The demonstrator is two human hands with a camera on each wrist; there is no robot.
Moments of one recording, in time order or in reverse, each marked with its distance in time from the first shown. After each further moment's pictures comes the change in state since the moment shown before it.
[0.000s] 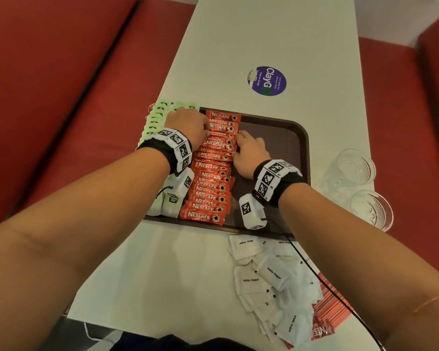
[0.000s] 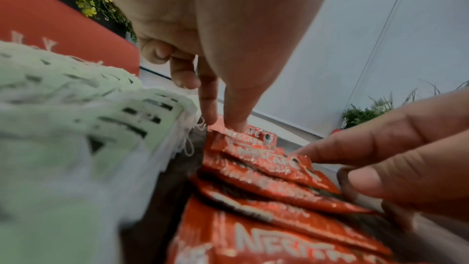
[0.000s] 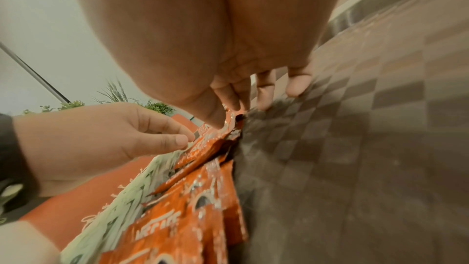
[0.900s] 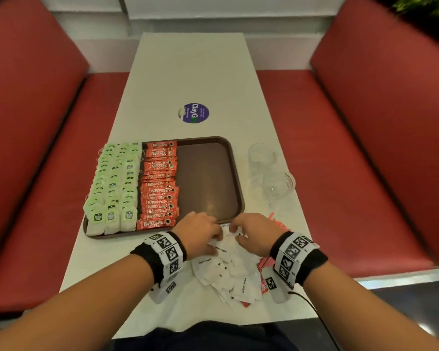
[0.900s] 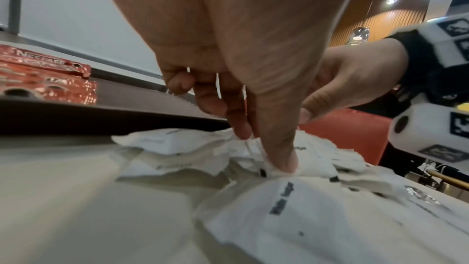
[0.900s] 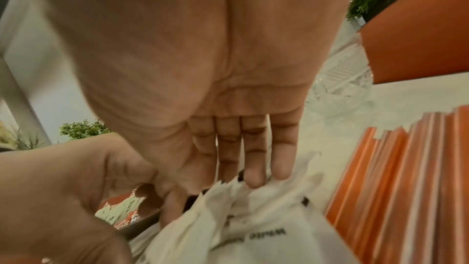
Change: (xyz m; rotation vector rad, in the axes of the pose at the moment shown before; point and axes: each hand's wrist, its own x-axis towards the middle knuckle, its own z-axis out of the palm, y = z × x) left_hand -0.206 0.145 0.025 0.119 -0.316 0.734; right_hand -0.248 0.096 -0.006 -0.035 -0.114 -0.038
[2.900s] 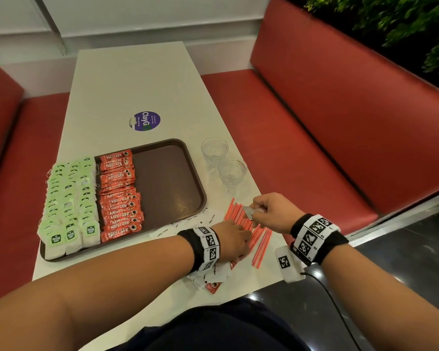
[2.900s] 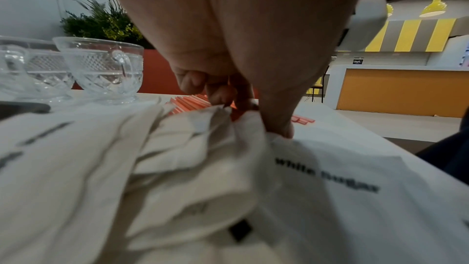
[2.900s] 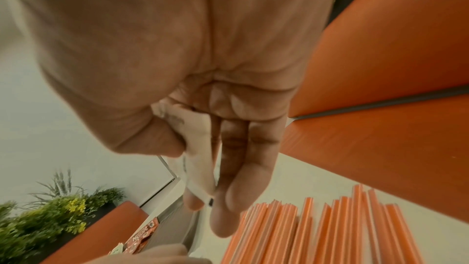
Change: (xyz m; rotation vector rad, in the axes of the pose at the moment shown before) left_hand 0.062 0.120 0.005 0.340 -0.108 0.659; right_hand -0.097 0.069 -0.016 0.453 0.347 0.190
